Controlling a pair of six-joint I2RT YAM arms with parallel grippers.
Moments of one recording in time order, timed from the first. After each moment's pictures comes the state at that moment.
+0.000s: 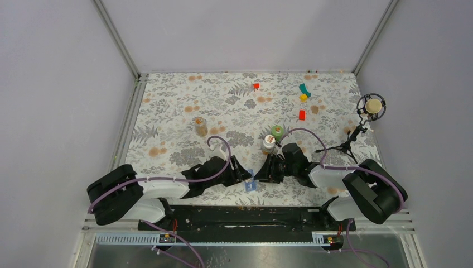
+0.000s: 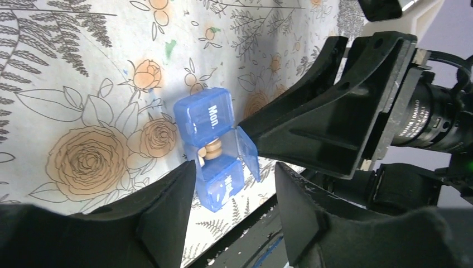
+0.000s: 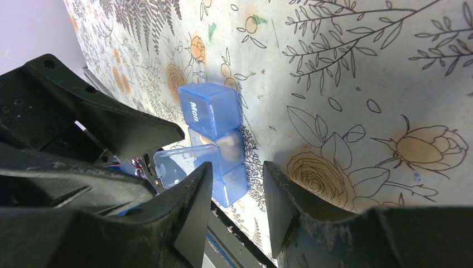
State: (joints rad) left arm -1.02 1.30 0.37 0.38 -0.05 -1.18; right arm 0.64 1.39 0.33 0.30 -0.45 0.95
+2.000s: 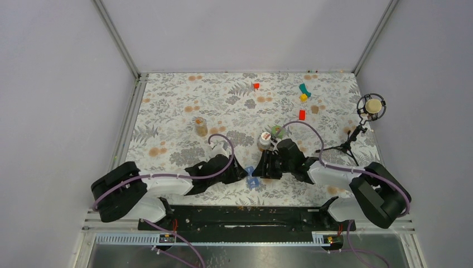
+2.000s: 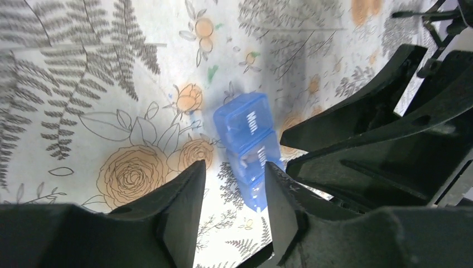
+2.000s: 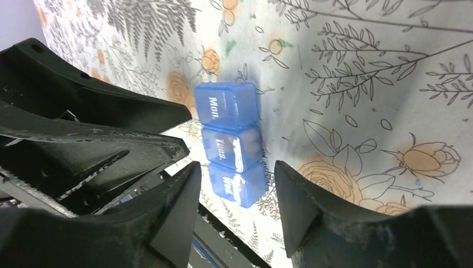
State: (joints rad) left arm -1.01 1.38 0.42 0.28 -0.14 -1.13; right arm 0.69 1.37 0.43 0.14 -0.36 0.84
